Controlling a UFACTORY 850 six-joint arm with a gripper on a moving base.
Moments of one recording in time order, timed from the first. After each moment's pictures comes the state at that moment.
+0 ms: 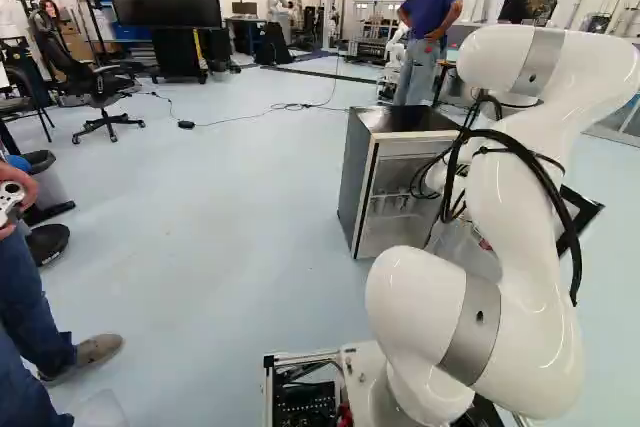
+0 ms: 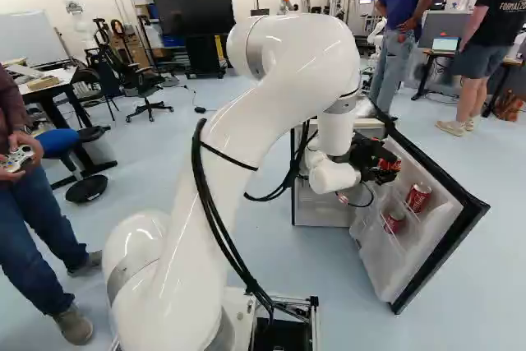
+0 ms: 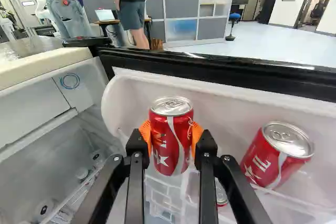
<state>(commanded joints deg) -40.7 -45.0 -53.5 16.7 66.8 0.0</state>
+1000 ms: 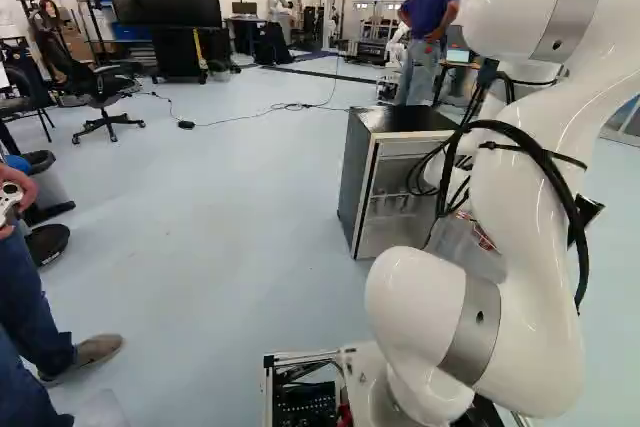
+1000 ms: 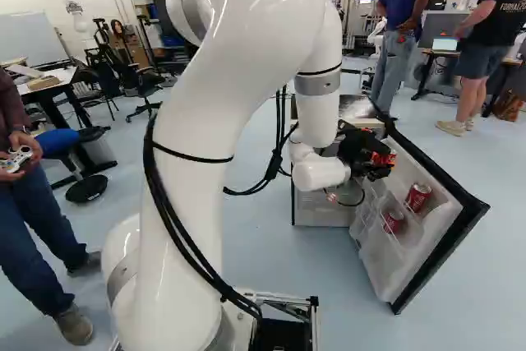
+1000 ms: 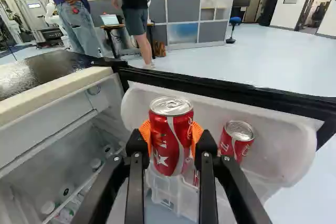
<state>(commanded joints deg) -39.5 -29.3 -38.5 16.7 66.8 0.0</state>
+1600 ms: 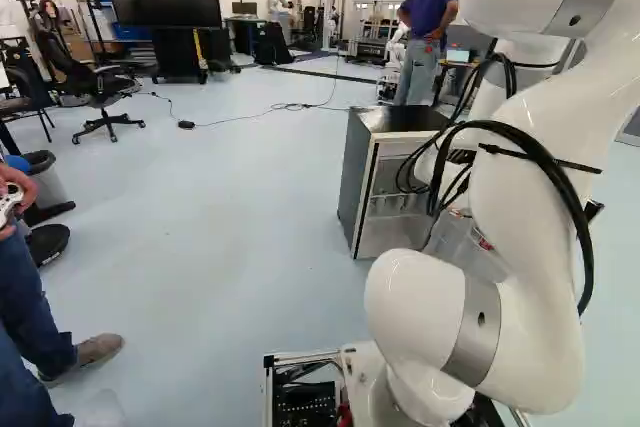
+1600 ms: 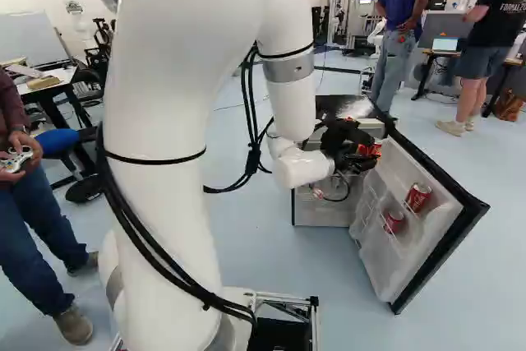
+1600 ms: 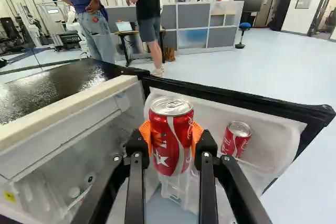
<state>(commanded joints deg) -35.4 -19.3 -30.4 16.7 66.8 0.0</state>
